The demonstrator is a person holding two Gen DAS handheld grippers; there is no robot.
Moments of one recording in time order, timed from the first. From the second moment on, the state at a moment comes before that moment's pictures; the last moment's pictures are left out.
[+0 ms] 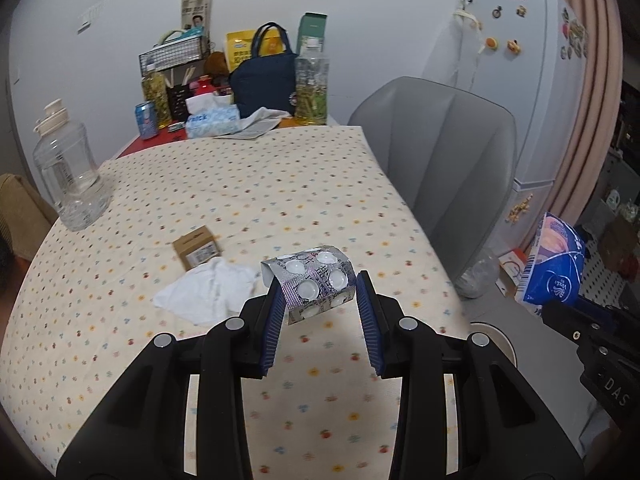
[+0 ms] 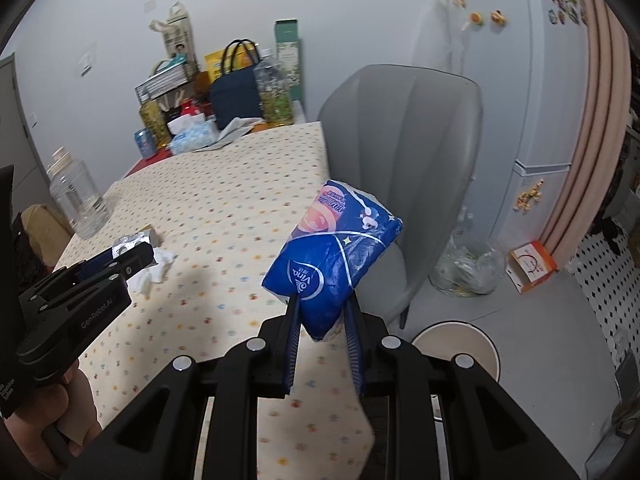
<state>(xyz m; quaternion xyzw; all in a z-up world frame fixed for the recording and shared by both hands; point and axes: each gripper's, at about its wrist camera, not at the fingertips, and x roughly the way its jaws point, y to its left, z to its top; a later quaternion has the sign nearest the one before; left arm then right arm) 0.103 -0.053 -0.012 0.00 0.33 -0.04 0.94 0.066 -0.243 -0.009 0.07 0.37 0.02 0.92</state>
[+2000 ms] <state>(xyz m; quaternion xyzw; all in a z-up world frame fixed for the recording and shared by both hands) 0.168 -0.307 -0.082 0.13 0.41 -0.21 0.88 0.070 -0.477 -0.106 0.19 0.41 -0.18 0.87</state>
